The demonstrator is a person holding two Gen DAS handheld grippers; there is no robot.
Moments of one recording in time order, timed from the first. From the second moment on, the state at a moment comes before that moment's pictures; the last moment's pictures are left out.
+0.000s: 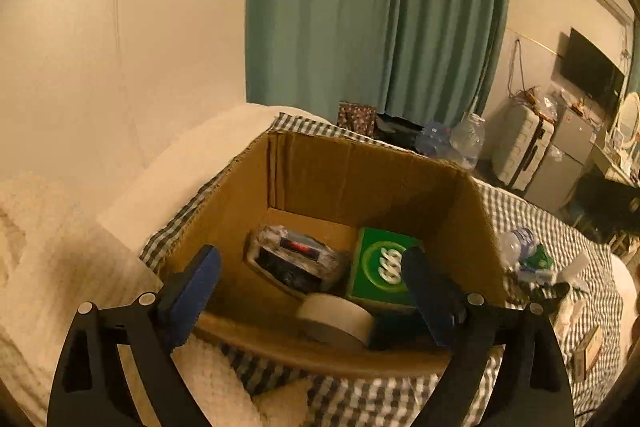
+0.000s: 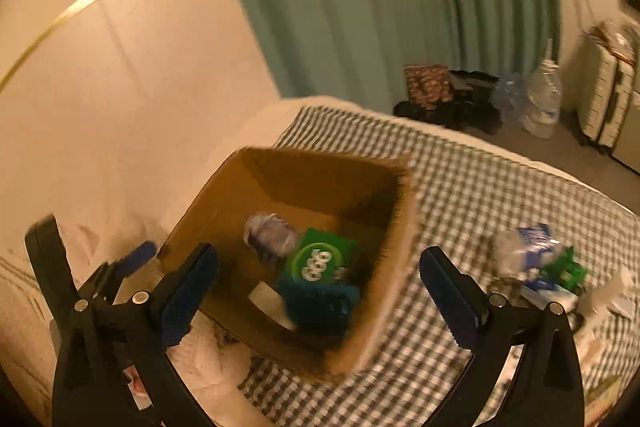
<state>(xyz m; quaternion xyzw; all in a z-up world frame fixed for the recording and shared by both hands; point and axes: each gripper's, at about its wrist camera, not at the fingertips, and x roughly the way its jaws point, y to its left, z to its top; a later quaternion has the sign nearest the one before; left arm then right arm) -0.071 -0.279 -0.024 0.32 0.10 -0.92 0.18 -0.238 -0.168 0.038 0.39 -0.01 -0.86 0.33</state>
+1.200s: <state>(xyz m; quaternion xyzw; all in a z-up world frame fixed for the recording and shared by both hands) -0.157 -0.036 -0.141 0.36 0.02 -0.93 -0.04 -0.194 0.129 -0.074 0.36 0.03 -0.93 0.11</state>
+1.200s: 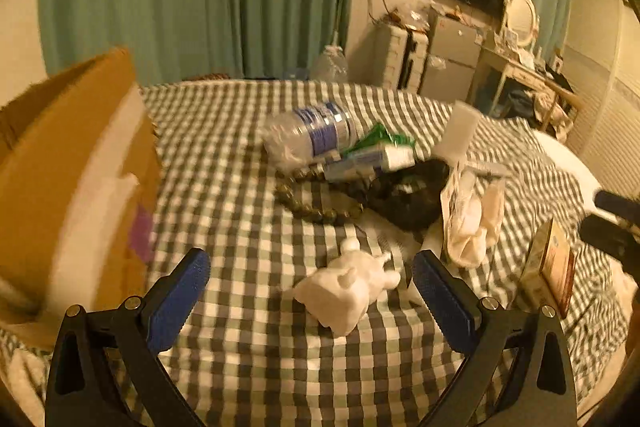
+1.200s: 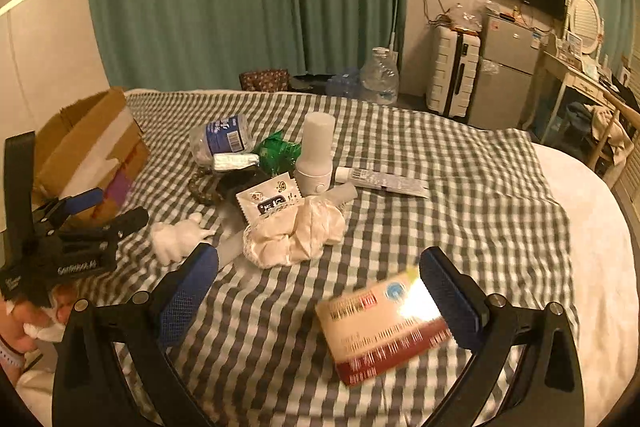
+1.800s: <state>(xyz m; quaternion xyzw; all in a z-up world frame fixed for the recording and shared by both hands) -0.179 -0.033 -0.191 0.40 -0.01 -0.91 -0.07 -0.276 0.111 -0.144 0.45 -0.02 -0.89 0.11</state>
